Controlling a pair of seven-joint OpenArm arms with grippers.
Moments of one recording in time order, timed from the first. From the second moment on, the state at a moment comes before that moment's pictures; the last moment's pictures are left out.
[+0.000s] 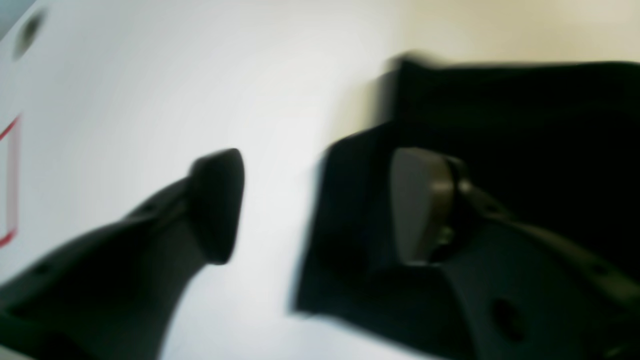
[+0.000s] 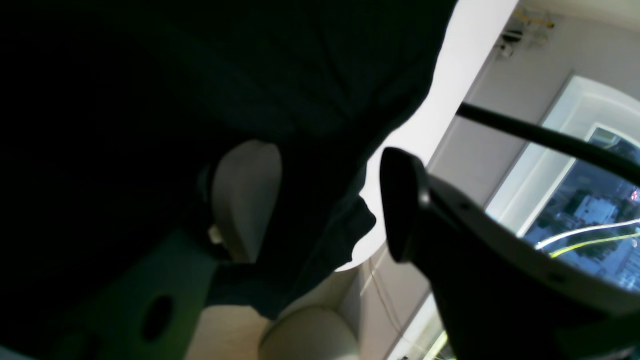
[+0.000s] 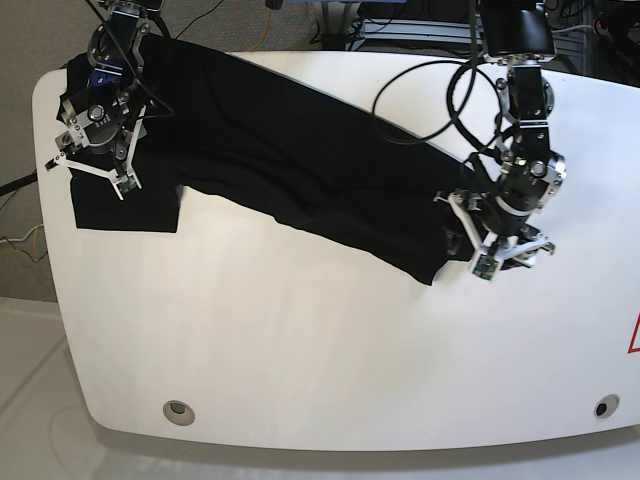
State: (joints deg) left arm 0.4 -7.4 -6.8 102.4 4.8 -26.7 45.4; right arm -12.9 10.8 20.9 111.8 -14.5 40.1 -71.3
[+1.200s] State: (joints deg) left arm 2.6 -5.1 -4.7 90.3 5.3 -26.5 38.0; right arm -13.4 7.0 21.7 111.0 -14.4 40.2 -71.1
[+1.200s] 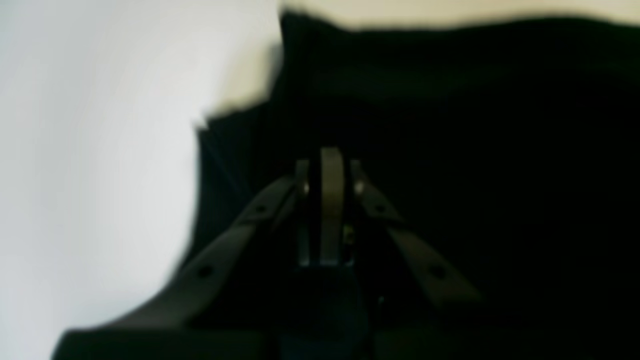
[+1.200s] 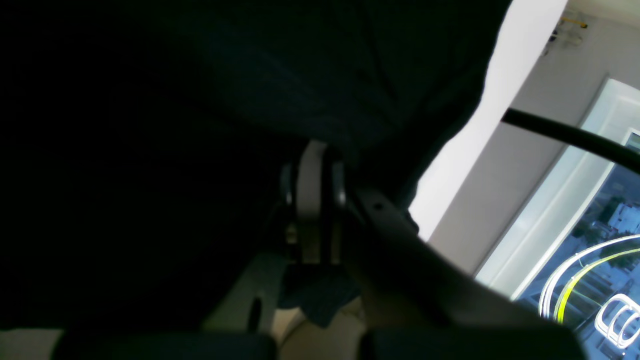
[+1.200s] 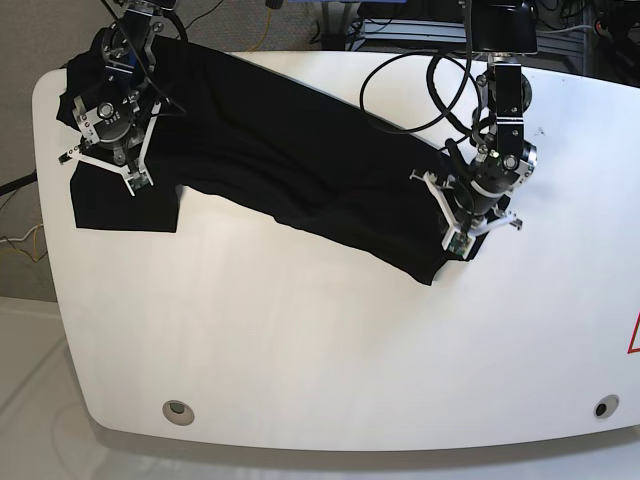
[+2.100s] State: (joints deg) left arm 2.7 -6.3 -6.9 87.1 4.8 -26.6 35.0; right arm -13.5 5.6 21.8 98.9 -18.0 38.9 -66.2
